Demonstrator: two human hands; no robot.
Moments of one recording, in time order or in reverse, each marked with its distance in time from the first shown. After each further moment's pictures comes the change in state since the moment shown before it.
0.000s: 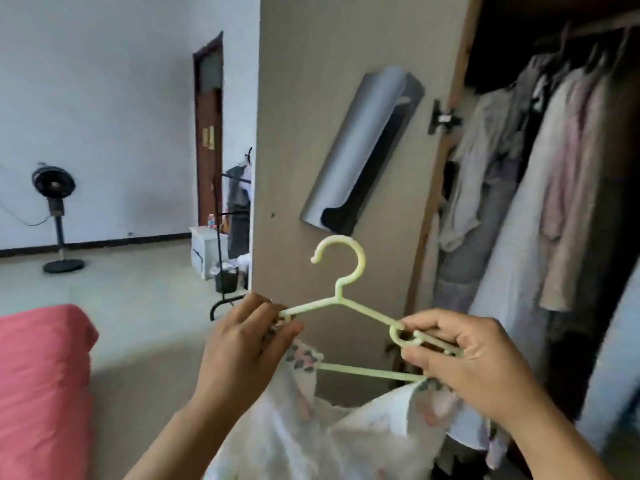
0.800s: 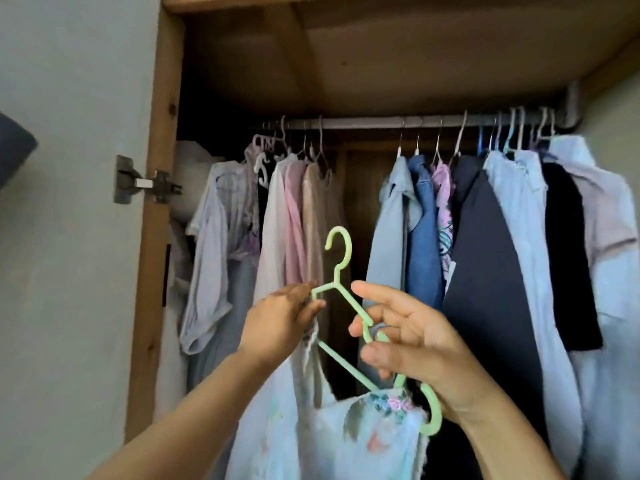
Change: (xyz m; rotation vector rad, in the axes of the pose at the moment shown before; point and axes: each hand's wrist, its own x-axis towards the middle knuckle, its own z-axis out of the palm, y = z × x) left_hand 0.228 0.230 0.355 -0.413 -0.239 0.400; right_hand 0.022 0.043 -0.255 0.135 0.350 0.069
